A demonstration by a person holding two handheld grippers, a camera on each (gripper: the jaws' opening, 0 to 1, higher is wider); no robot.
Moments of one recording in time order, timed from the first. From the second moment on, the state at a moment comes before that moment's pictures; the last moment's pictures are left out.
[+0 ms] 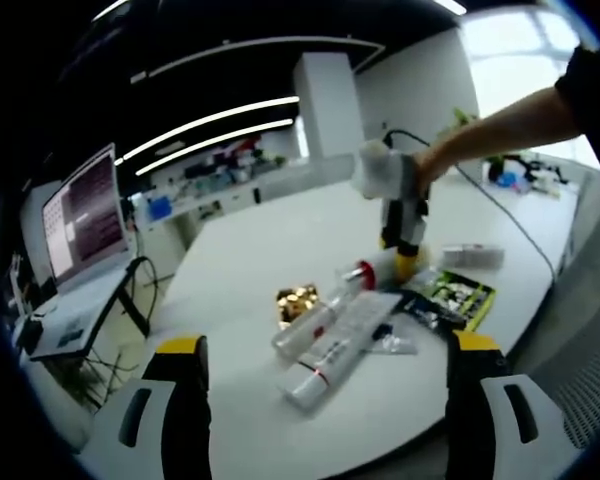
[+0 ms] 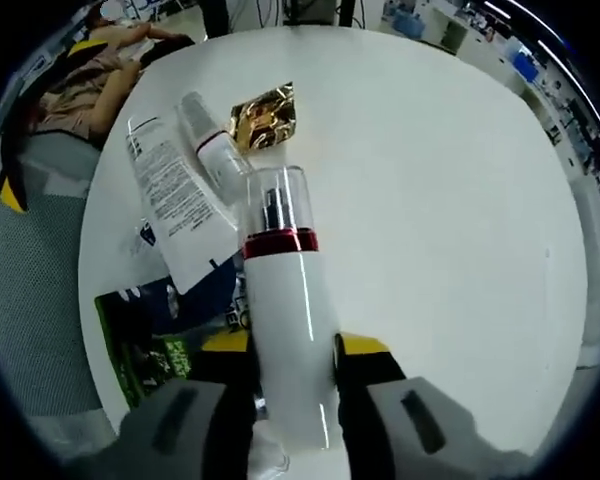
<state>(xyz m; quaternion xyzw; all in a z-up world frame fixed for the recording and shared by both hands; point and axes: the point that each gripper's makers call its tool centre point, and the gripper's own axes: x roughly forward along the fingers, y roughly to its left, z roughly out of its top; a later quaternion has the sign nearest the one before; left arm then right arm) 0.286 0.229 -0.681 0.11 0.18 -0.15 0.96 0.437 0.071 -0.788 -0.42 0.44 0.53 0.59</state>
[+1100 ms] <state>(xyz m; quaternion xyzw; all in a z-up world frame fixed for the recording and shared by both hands) 0.297 0.220 -0.668 -0.03 0.21 -0.22 0.95 0.432 0.067 -0.765 0.01 0.51 0.47 0.72</state>
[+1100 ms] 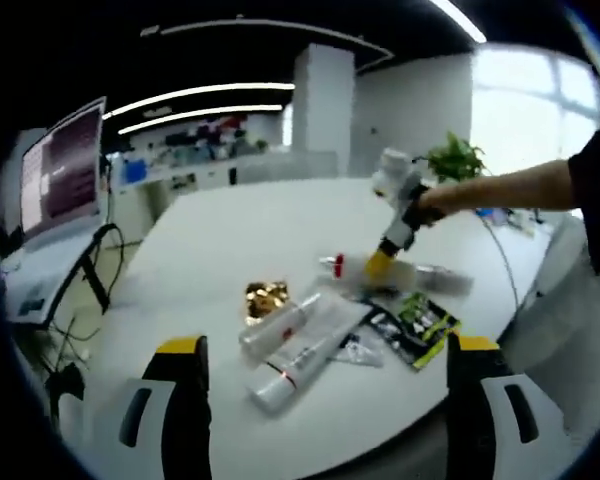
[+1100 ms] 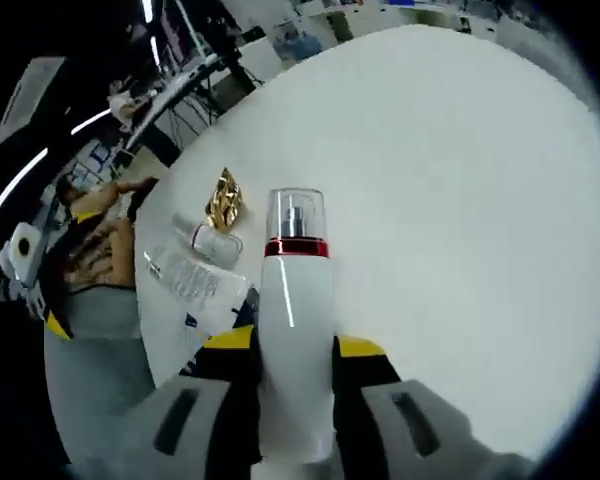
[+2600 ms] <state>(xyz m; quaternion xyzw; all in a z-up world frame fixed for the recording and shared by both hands) 0.360 0.088 -0.631 -0.24 0.24 -0.43 0.84 0.321 0.081 -0.665 0.26 0.35 0.52 0.74</state>
